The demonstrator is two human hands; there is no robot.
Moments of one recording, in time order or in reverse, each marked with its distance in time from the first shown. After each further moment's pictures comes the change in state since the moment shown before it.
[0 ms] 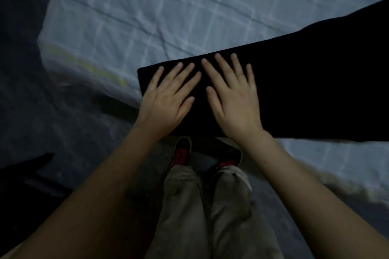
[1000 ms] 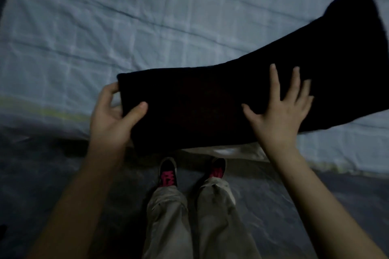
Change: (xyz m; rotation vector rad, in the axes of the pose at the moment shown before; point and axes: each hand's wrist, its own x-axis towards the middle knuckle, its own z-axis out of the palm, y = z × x) left_hand 0.009 -0.048 -0.053 -1.546 0.193 -0.650; right_hand -0.029 0.038 -0.043 -0.323 0.210 0.692
